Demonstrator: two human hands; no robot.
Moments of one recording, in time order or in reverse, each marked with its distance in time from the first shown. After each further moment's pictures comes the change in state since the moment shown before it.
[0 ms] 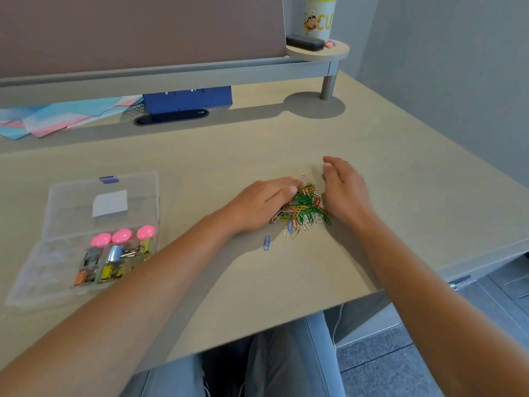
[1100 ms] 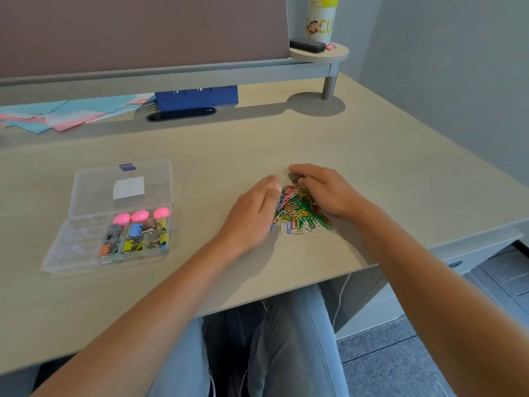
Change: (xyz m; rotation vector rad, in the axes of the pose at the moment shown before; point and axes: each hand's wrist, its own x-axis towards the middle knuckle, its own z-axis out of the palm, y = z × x) left_hand -0.072 0.051 0.015 -0.051 0.316 -0.225; right_hand -0.017 -0.011 0.001 -0.131 -0.406 -0.239
